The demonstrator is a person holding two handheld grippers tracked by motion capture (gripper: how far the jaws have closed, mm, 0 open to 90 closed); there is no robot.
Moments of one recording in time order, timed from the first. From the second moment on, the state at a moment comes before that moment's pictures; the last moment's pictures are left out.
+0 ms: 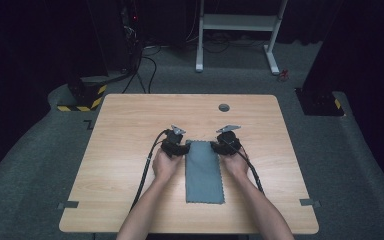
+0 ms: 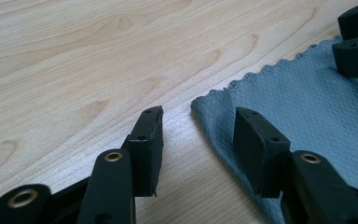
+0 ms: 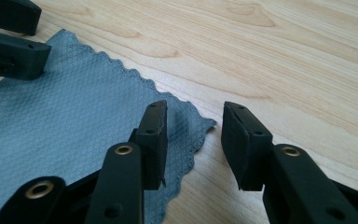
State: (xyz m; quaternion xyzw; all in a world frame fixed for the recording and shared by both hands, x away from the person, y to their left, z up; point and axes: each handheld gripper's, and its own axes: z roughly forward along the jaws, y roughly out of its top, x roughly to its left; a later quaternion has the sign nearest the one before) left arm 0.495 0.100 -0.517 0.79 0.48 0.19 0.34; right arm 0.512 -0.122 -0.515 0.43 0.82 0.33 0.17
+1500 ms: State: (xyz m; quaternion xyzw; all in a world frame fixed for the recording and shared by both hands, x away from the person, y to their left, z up) left arm 0.512 0.100 -0.471 0.80 0.44 0.15 0.39; right arm 0.512 -0.138 -0.466 0.41 0.80 0.39 0.16
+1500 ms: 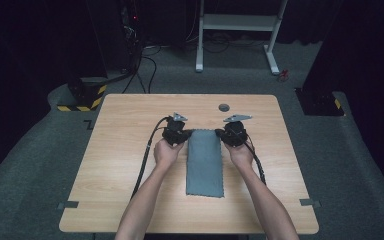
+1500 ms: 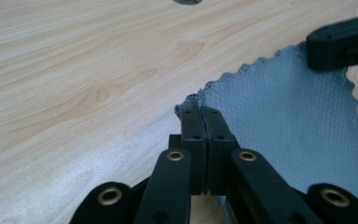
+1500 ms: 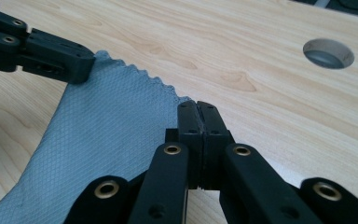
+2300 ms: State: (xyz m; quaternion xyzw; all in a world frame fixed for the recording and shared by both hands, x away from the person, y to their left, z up) left arm 0.491 0.099 -0.493 0.80 0.42 0.11 0.41; right arm 0.494 -0.146 -0.488 0.40 0.83 0.37 0.14
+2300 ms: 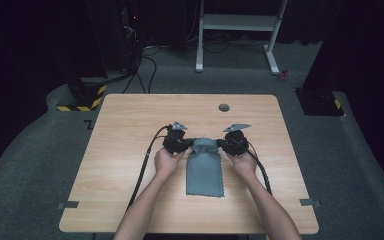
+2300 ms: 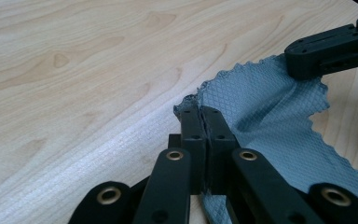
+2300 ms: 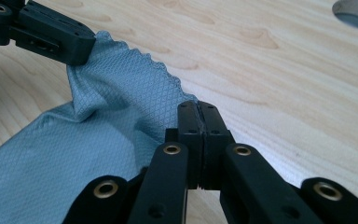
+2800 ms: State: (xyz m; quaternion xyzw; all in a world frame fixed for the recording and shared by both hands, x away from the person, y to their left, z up) left arm 0.478 0.101 -0.500 0.80 0.41 0.10 0.41; right arm 0.484 -0.149 -0.494 0.39 0.83 0.37 0.13
